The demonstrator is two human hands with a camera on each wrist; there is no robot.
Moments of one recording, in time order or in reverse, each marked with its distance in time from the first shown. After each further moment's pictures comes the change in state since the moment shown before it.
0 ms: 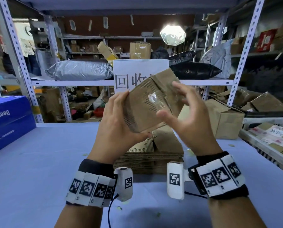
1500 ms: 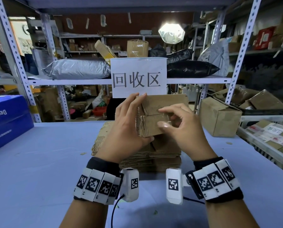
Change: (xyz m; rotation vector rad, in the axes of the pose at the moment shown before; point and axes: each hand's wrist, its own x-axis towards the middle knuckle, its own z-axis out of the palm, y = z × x) left_hand -0.004 0.005 0.024 -0.077 -0.198 -0.001; right_hand -0.019 0.028 0.006 -0.001 -0.123 0.166
